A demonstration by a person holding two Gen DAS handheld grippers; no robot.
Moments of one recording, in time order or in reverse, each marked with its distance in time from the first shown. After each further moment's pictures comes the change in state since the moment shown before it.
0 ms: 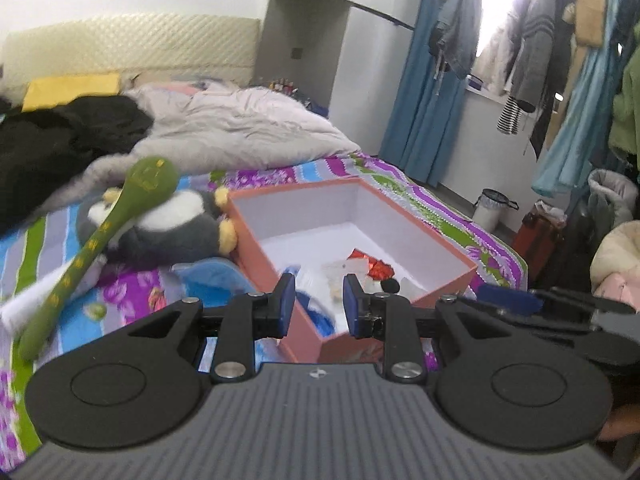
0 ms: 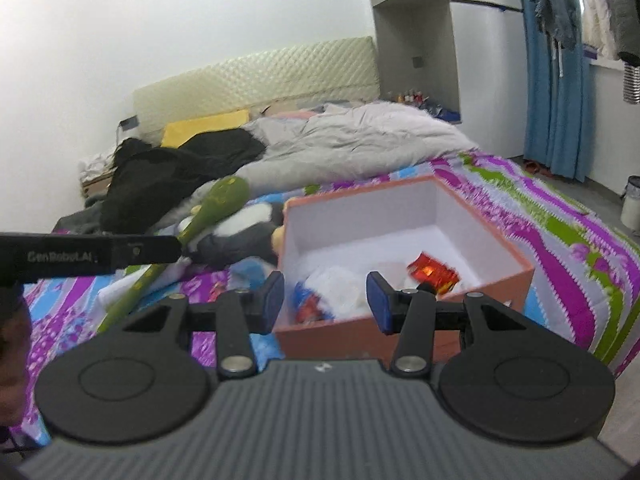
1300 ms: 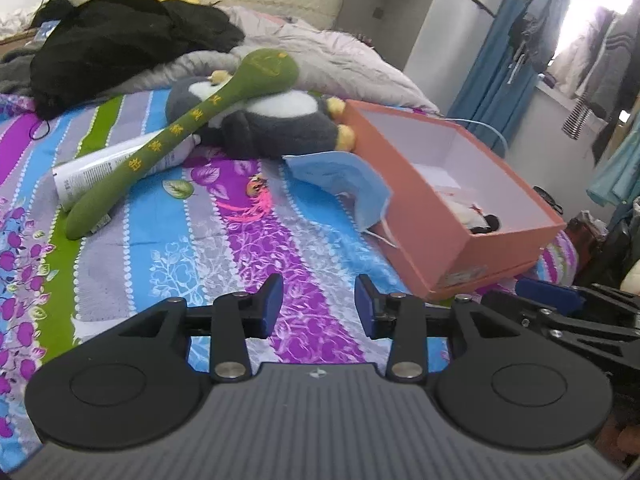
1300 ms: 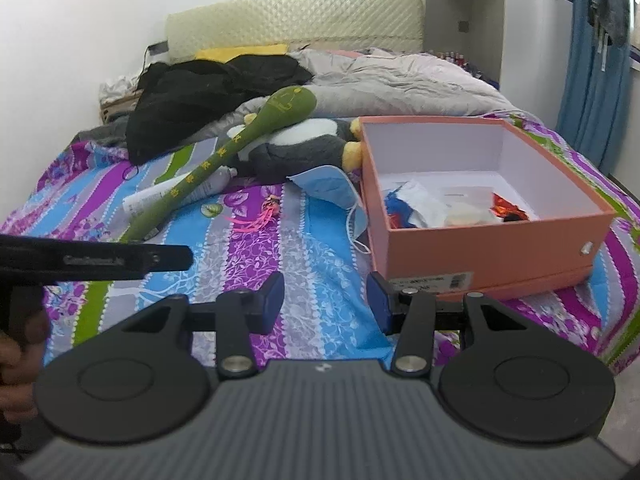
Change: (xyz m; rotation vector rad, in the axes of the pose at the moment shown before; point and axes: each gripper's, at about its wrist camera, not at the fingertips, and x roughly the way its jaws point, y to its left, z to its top) left arm 0.017 0.129 -0.094 -0.196 0.118 0.112; right arm 0.056 0.100 -0.055 -0.142 0.144 0.007
